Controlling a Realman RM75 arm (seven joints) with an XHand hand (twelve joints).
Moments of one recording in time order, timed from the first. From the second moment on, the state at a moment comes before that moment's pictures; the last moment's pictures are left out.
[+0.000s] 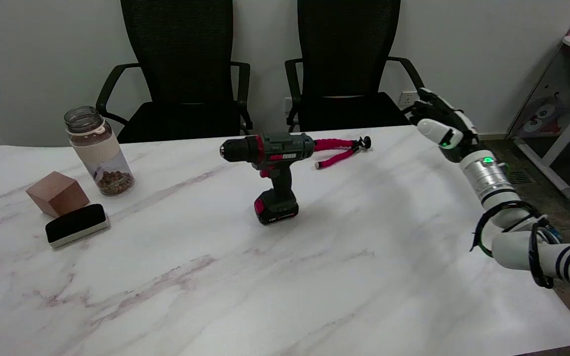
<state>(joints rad) 0.33 -0.70 0.77 -0.82 -1.87 0.83 1.49</state>
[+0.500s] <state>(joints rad) 0.41 -0.75 0.66 -0.94 -1.95 0.78 1.51</state>
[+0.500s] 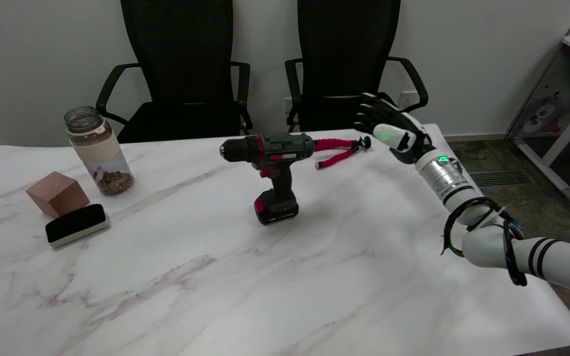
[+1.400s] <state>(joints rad) 0.47 -0.90 0.57 -0.83 -2.24 0.78 1.68</state>
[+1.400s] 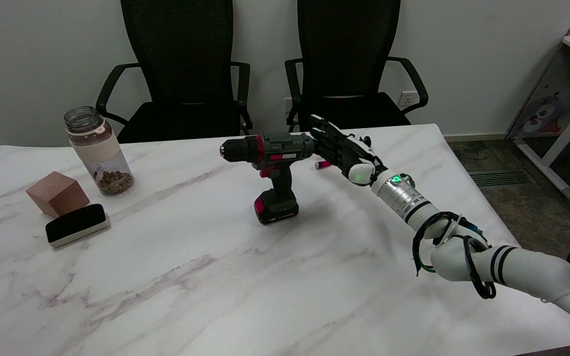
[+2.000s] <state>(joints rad) 0.53 -1.01 0.56 -0.65 -2.43 0.83 1.80</state>
